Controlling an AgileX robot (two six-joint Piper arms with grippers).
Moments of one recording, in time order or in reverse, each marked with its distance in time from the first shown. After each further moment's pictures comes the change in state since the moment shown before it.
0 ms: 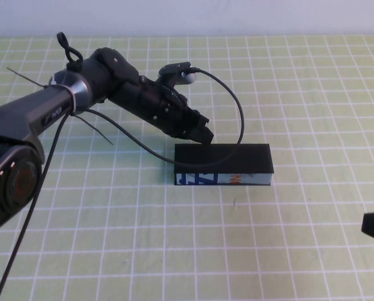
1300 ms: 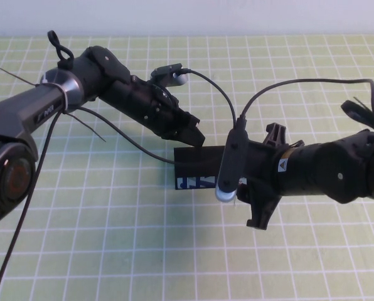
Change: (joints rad) right arm 0.567 0.925 -0.468 -0.673 -0.560 -0.607; left arm 0.027 0.000 0.000 0.025 0.053 -0.024
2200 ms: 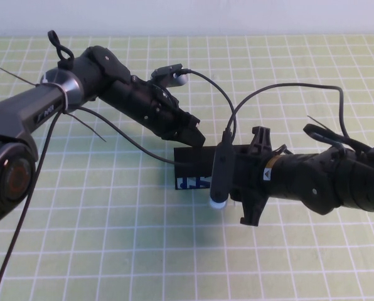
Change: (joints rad) right arm 0.000 0.149 -0.005 -0.126 -0.222 -0.011; left arm 0.000 0.000 0.000 0.000 0.009 -0.007
